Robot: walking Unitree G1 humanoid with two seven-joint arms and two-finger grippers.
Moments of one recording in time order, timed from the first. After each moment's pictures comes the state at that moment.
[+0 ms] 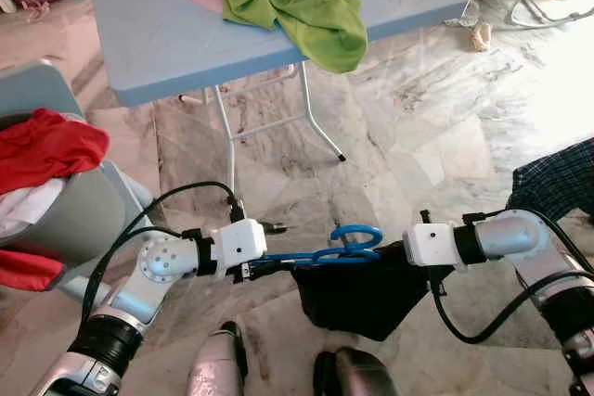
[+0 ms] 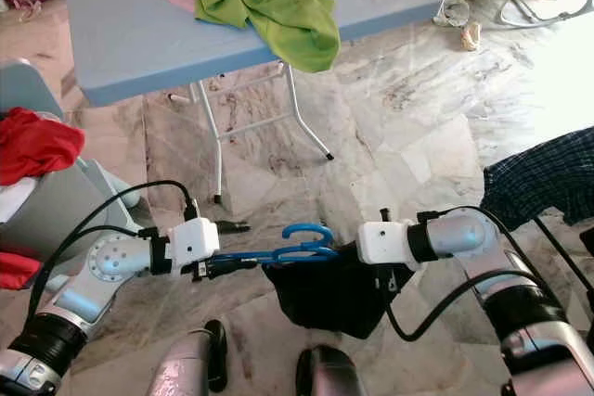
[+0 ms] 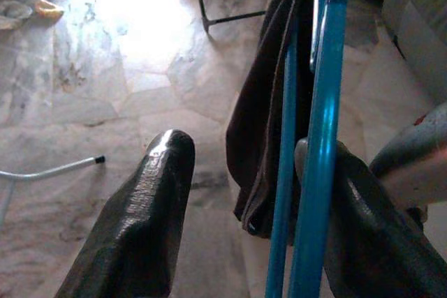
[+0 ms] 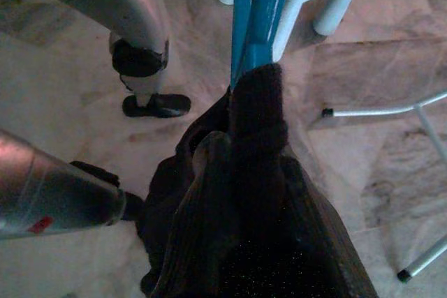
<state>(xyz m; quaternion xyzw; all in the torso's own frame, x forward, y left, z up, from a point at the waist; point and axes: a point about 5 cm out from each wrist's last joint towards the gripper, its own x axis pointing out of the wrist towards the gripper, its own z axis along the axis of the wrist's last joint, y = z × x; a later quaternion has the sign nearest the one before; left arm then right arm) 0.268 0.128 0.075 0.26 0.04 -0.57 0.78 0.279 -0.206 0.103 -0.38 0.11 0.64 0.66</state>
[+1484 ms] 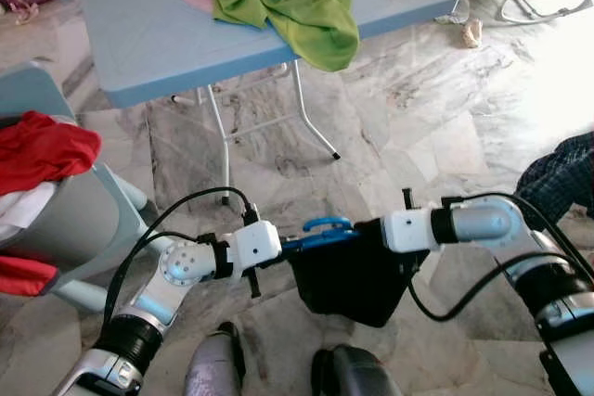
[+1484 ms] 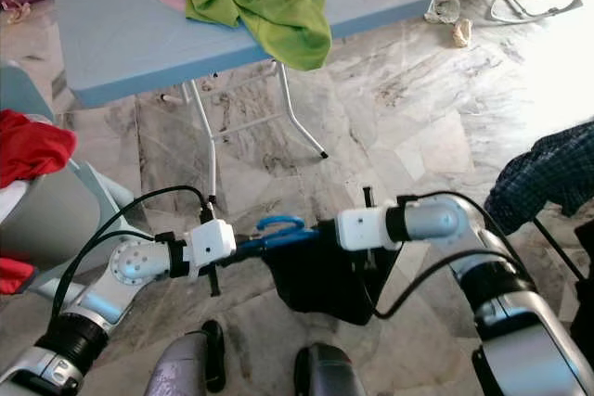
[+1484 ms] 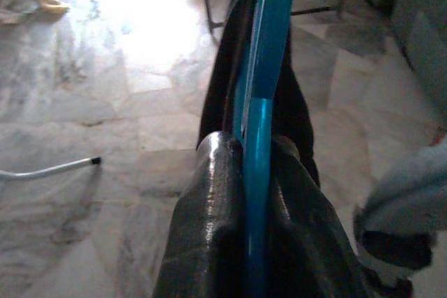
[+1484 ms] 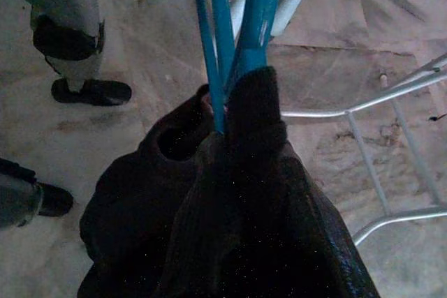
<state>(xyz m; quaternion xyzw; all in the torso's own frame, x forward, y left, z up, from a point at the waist) 0.271 0.108 0.061 0.24 0.04 -0.55 0.80 0.304 -0.184 0.108 -0.44 0.04 0.60 0.67</state>
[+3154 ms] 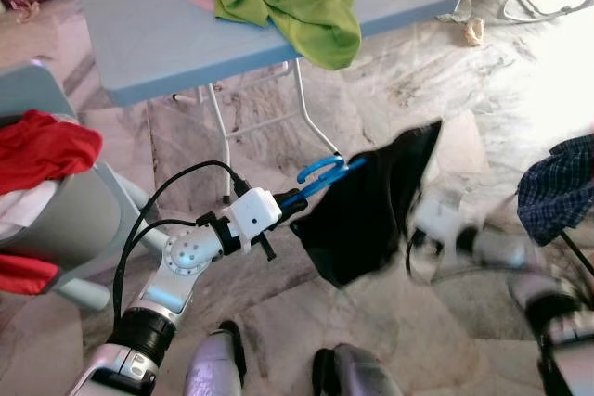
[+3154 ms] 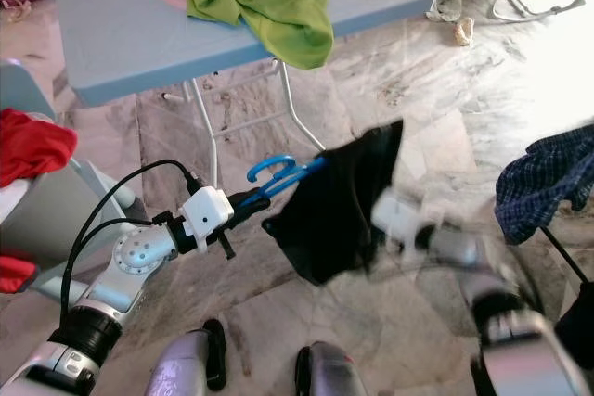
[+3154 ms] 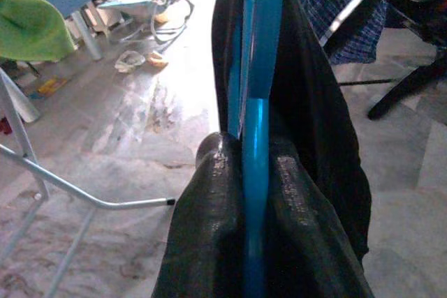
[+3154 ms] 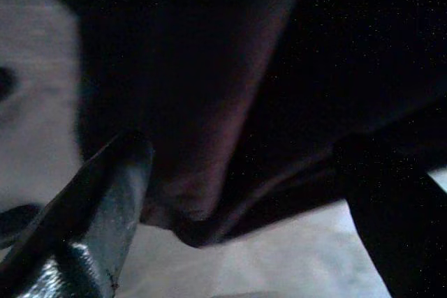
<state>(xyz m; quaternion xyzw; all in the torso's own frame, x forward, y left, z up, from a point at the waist) 0.287 0.100 0.091 0.20 -0.06 -0.46 0.86 0.295 -0.244 0.054 -0.34 0.18 0.35 0.85</state>
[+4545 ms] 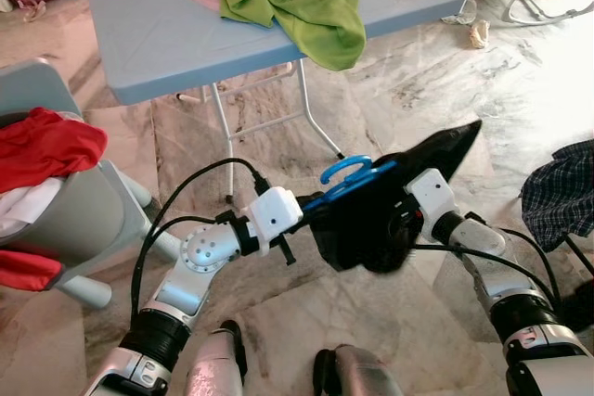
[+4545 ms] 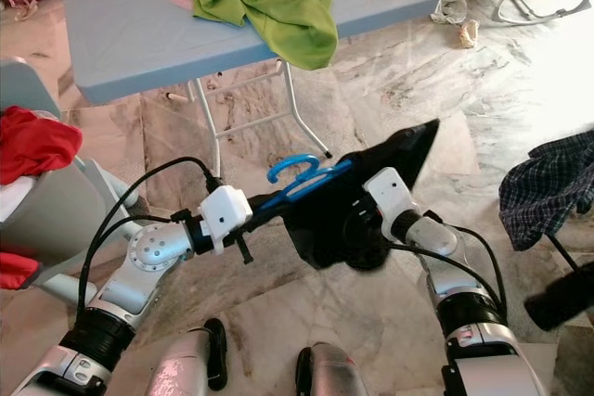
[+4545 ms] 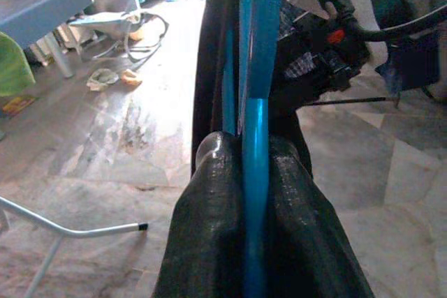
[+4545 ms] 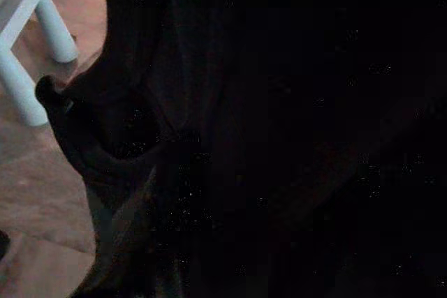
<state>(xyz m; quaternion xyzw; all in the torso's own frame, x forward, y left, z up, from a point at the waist) 0.281 0.071 0.106 0.17 -0.08 -0.50 0.84 0.317 -0.209 0.076 -0.20 0.08 0.26 0.94</state>
